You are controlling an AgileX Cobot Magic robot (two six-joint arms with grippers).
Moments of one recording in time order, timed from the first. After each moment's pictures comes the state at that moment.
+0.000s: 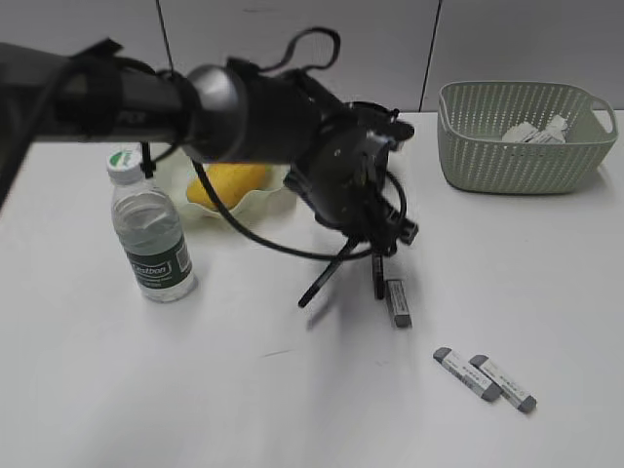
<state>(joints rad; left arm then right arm) -0.83 2.26 -1.68 0.22 0.61 -0.37 0.39 0.07 -0.51 -0.13 1.04 0.09</state>
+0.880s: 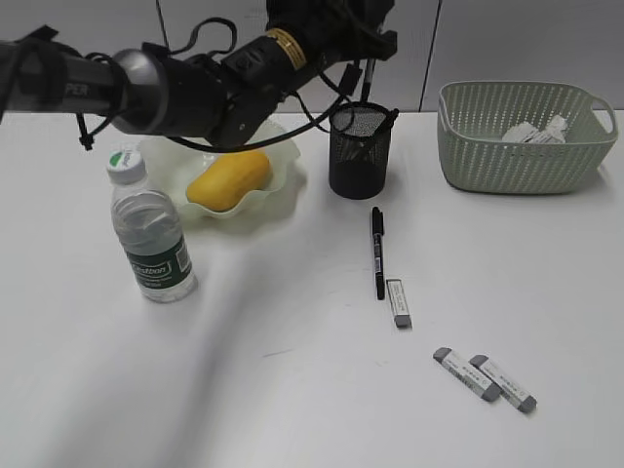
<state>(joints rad) -0.58 2.30 -1.68 0.33 -0.74 -0.37 0.39 0.07 -0.51 -0.13 1.04 0.09</state>
